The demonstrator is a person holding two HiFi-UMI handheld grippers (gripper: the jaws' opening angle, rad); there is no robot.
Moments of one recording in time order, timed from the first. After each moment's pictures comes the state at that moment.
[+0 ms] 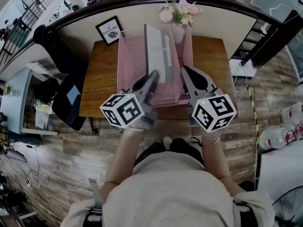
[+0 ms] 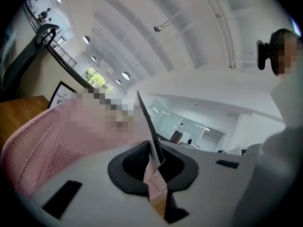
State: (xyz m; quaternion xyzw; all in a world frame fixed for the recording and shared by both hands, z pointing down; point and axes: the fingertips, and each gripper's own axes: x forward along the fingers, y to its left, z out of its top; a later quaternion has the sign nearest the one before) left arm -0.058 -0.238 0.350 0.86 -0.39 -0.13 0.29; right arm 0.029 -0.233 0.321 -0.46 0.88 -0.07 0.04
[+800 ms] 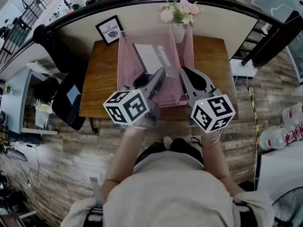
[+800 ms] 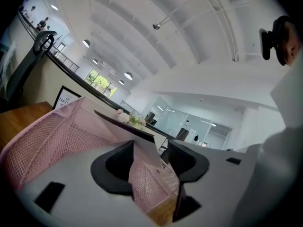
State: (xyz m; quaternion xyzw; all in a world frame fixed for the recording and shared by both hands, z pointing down) left arm -0.053 -0.254 0.354 0.86 -0.42 -0.10 0.28; right arm 0.024 -0.238 0.327 -0.45 0.89 -0.08 0.03
